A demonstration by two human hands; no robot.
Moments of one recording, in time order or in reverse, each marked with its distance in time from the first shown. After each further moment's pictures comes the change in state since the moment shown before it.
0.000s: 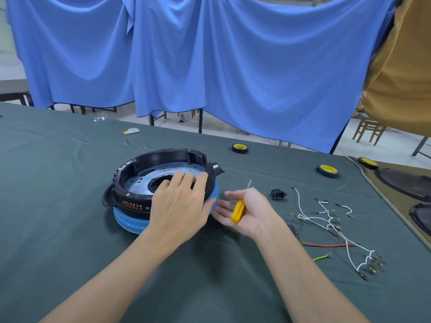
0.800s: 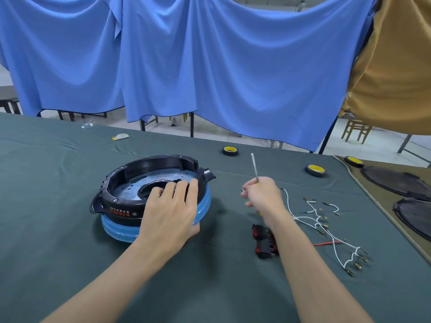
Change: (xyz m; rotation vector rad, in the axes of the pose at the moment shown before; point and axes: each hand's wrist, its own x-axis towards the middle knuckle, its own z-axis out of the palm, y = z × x) left_hand -0.006 0.006 -0.006 0.138 -0.150 0.062; right_hand 0.009 -0.036 -0.032 -0.853 0.479 -0.488
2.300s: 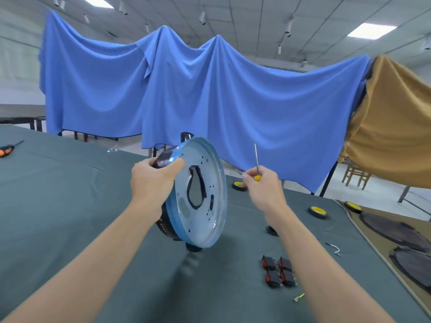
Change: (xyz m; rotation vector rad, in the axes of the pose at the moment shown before) left_hand 0.038 -0.091 -0.080 -1.604 0.296 -0.959; right_hand -0.051 -0.100 -0.007 0.006 0.054 -0.459
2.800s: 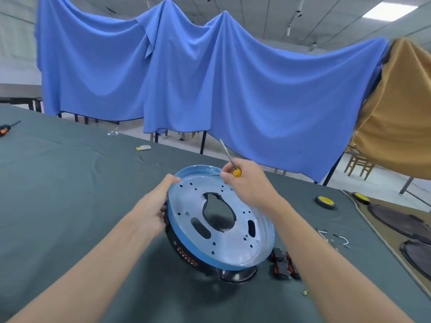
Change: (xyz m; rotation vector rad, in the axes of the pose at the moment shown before) left_hand 0.010 -0.072 -0.015 -0.211 -0.181 -0.668; right_hand -0.002 -0.006 0.033 -0.170 -0.355 -0.174
